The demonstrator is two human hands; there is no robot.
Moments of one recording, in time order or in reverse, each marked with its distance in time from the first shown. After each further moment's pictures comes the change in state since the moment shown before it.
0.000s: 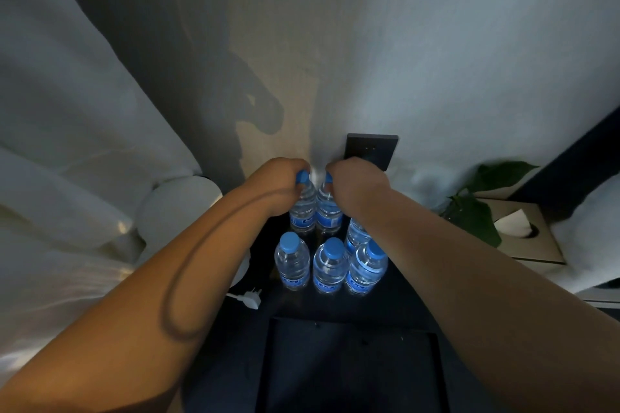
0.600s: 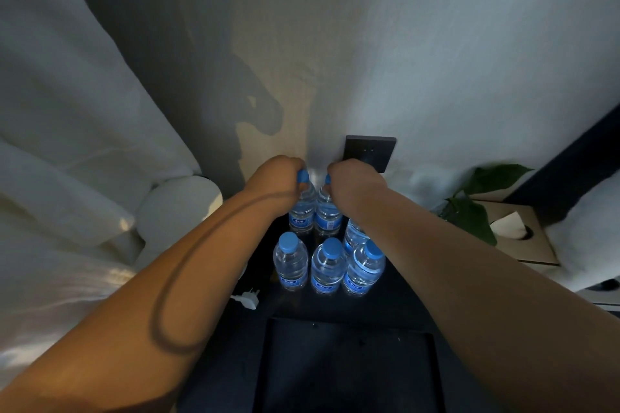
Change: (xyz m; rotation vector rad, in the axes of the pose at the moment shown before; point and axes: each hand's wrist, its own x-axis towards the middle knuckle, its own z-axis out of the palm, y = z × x) left_hand -0.001 0.012 -0.002 0.042 0.046 -0.060; right_hand 0.006 -0.001 0.002 0.039 -0.050 0.030
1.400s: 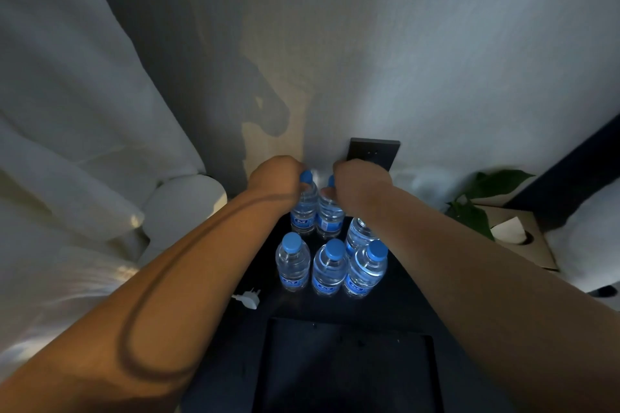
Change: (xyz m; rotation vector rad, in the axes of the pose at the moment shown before) left_hand 0.002 -0.002 -0.003 0.049 -0.029 -0.057; right_hand -0.008 -0.001 -0.012 -0.113 0.022 -0.034
